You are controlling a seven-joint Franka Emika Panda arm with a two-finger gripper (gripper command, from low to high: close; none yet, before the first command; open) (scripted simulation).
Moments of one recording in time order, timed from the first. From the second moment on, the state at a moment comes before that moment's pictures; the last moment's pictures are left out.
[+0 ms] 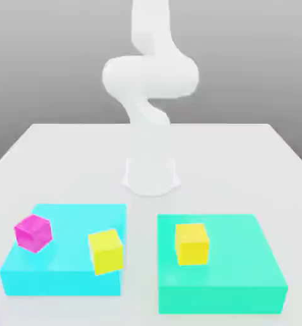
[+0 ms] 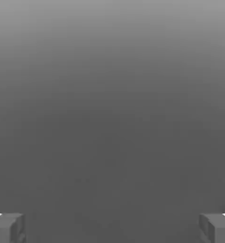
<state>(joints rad) -0.04 -0.71 0.00 -2.29 0.00 2.32 0.85</state>
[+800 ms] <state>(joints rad) -0.32 0.17 -0.13 -2.17 0.05 2.52 1.30</state>
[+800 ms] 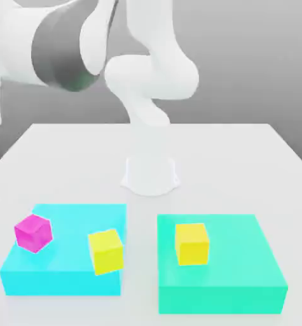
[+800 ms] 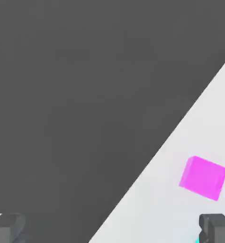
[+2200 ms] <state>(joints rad) -0.39 -0.13 -0.22 -2.61 -0.04 2.48 1.10</state>
